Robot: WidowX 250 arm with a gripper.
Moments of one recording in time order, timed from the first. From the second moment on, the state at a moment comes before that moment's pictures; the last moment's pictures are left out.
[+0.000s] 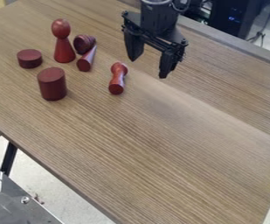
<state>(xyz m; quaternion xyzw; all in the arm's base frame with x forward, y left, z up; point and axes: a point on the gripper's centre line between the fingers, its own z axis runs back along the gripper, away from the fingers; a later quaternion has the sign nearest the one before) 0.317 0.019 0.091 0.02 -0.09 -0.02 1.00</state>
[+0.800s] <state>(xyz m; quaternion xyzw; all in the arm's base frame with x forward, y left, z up) 0.320 0.023 0.077 0.00 -0.08 0.01 1.00</state>
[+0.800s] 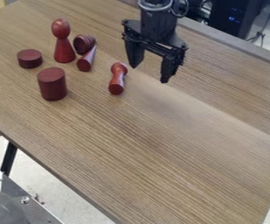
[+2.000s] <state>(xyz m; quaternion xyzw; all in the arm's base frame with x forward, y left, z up) 0.328 0.071 0.048 -0.02 0.01 0.28 0.96</state>
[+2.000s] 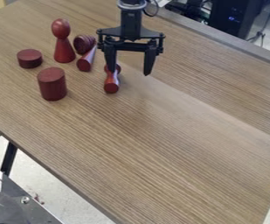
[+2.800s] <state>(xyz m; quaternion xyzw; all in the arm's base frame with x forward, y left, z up) 0.324 0.083 0.051 -0.01 0.02 0.29 0.96</state>
